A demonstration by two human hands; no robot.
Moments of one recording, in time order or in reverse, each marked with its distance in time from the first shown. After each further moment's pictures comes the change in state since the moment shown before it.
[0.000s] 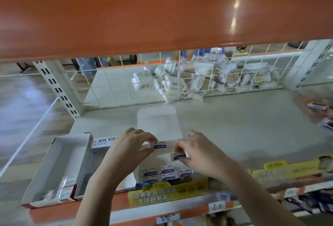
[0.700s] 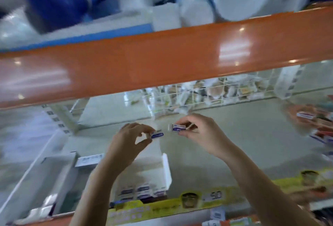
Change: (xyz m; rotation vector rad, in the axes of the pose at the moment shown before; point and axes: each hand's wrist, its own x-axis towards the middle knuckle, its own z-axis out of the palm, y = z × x) left_hand 0.051 0.061 -0.006 -0.080 0.223 0.008; right_hand -0.004 0.082 -0.060 0.605 0.343 0.122
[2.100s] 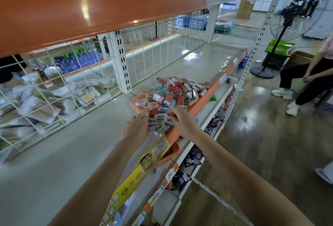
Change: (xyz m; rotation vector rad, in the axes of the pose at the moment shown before) left_hand 0.129 0.305 0.317 0.138 -0.368 0.586; right_hand -0.185 0.201 -0.239 -0.353 0.525 0.639
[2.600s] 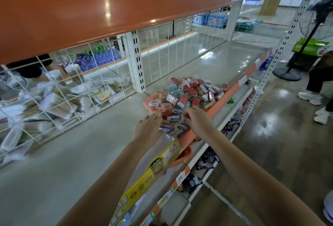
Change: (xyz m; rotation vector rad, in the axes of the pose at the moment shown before) left_hand 0.001 0.001 -0.006 0.057 -0.054 0.013; right_hand 0.037 0.030 0.009 -0.323 0.039 -0.116
